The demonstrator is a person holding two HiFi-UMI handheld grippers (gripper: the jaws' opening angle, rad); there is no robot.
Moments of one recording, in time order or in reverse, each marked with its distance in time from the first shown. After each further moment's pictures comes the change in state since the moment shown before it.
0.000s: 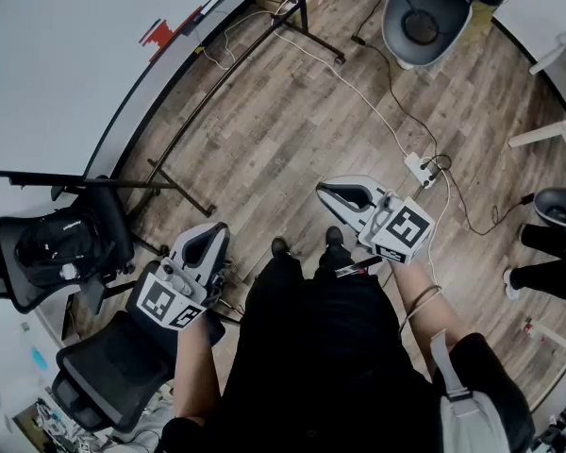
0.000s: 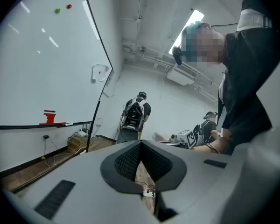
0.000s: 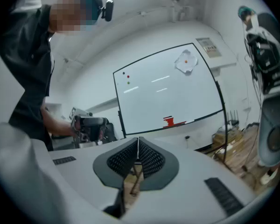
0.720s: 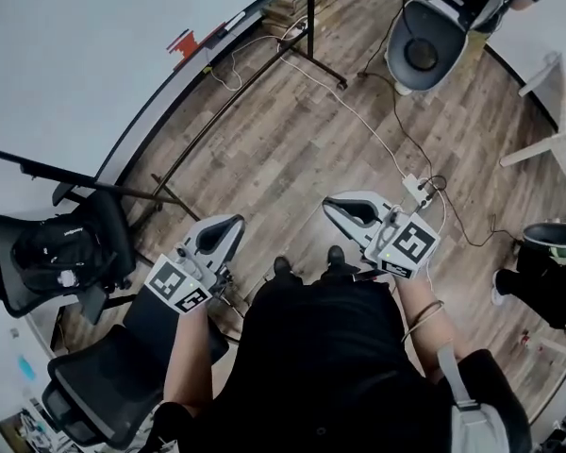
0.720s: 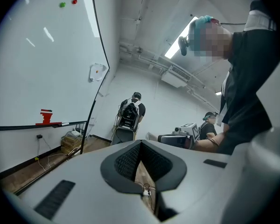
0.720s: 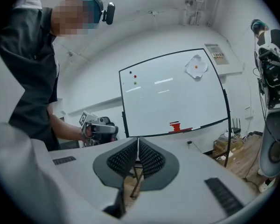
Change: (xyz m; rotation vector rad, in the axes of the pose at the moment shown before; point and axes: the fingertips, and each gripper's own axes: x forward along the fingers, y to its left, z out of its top) left arm -0.031 0.025 0.000 -0.004 0.000 -0.085; right arm 0.029 0.062 0.030 -0.062 -0.010 0.013
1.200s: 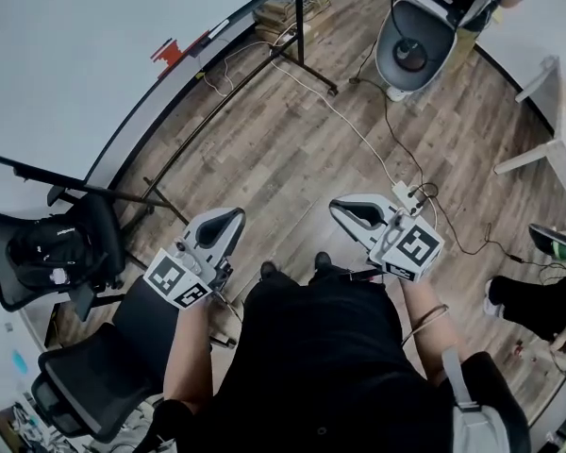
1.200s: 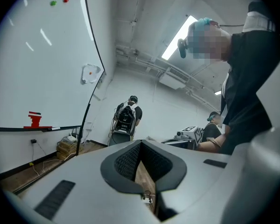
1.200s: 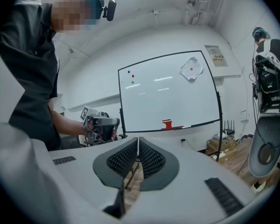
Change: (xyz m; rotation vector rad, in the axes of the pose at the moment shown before) left arm 0.070 -0.042 0.015 0.029 -0.054 -0.005; right arm -0.078 -0.039 0.000 -0.029 0.042 -0.011
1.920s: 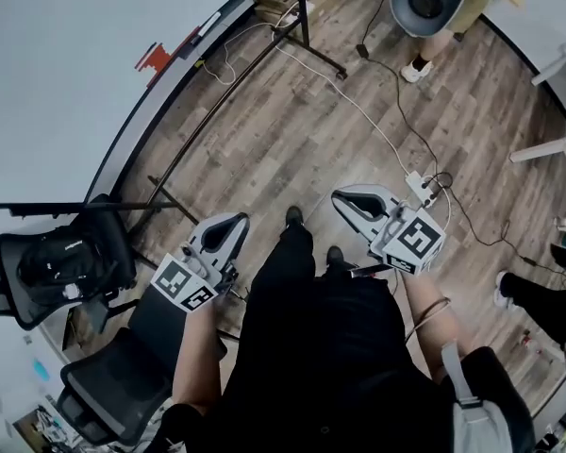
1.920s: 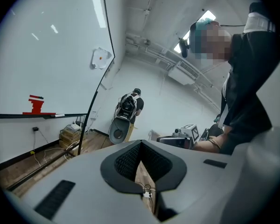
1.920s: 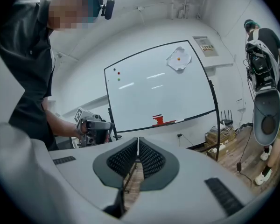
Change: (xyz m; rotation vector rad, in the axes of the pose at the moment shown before) left arm 0.041 0.088 -0.034 -0.089 0.098 0.029; right arm 0.060 -0.091 -0.028 0.098 0.014 -0.028
